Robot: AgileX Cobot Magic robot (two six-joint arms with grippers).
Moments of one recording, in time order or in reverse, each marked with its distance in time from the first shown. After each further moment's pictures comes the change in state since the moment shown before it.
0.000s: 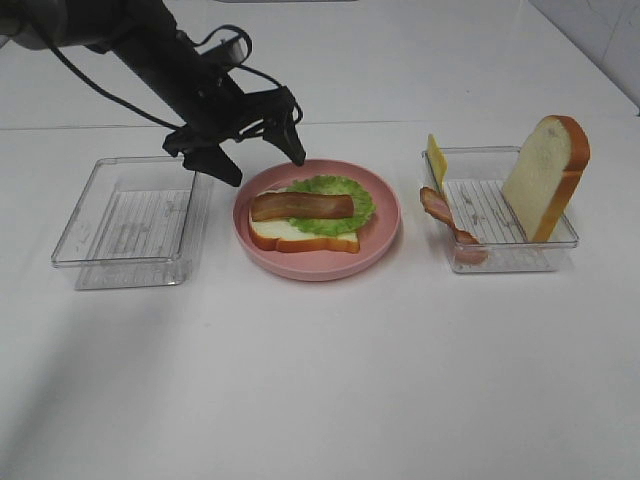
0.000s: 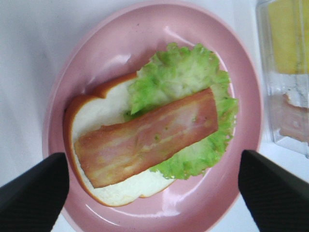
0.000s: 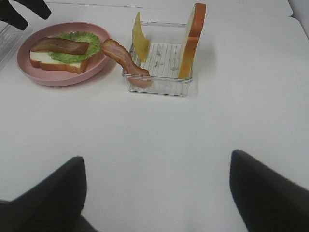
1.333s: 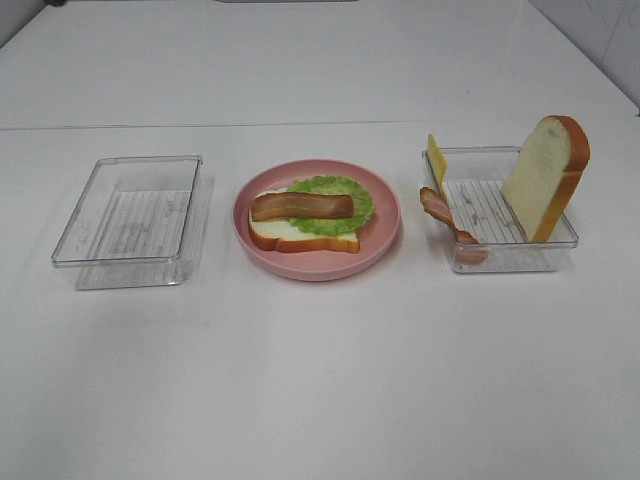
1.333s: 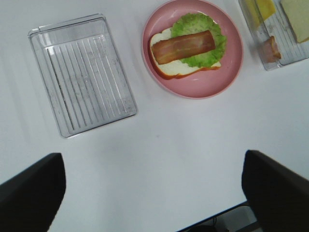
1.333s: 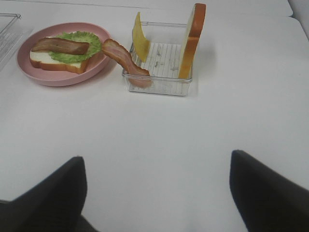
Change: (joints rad) left arm -0.005 -0.989 0.458 0.415 0.251 -0.160; right arm 0.000 0.000 0.000 0.000 0.000 0.000
